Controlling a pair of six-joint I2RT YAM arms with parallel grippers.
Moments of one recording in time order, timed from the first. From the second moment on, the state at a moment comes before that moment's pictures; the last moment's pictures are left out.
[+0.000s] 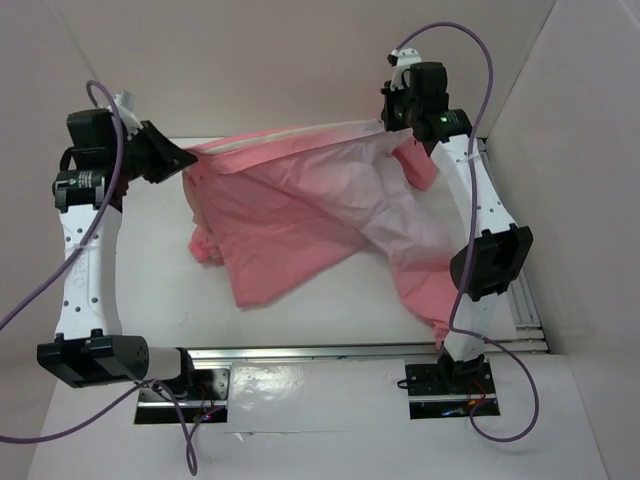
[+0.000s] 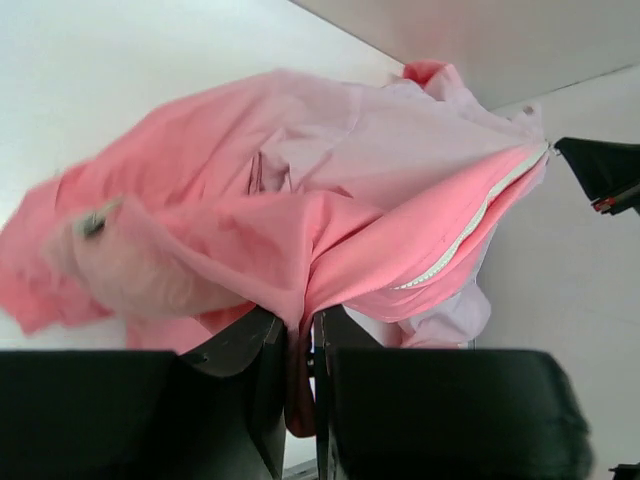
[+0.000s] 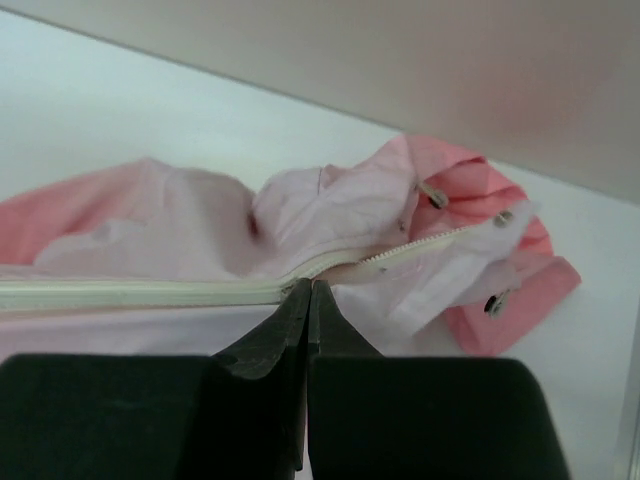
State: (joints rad) left arm 0.14 1.34 1.65 -0.82 0.45 -0.57; right arm 0.23 1.91 2.12 -0.61 -0.06 -0.06
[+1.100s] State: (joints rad) left arm 0.46 1.26 1.37 -0.77 0.46 -0.54; right arm -0.04 1.59 1.54 -0.44 0.14 0.04
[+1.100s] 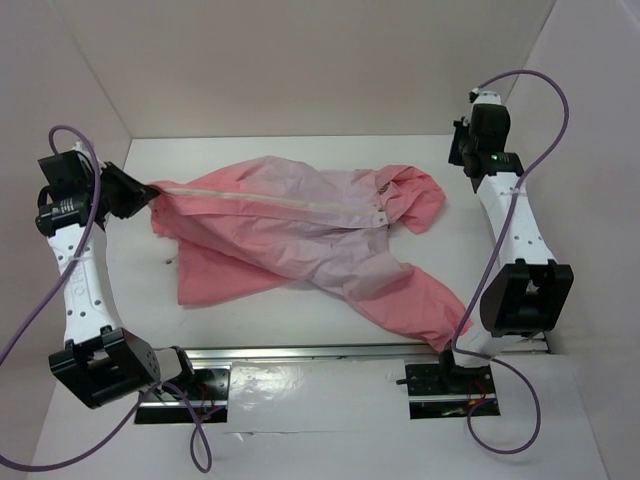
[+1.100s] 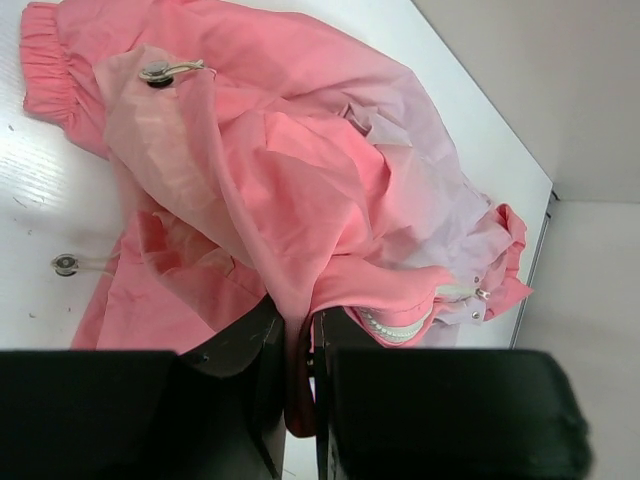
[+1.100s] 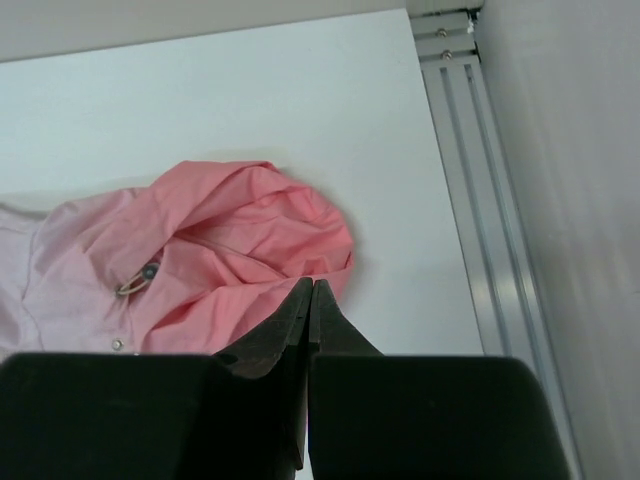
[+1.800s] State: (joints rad) left arm 0.28 1.29 1.36 -0.80 0.32 -0.47; right arm 0.10 1.56 1.28 -0.42 0.10 0.16
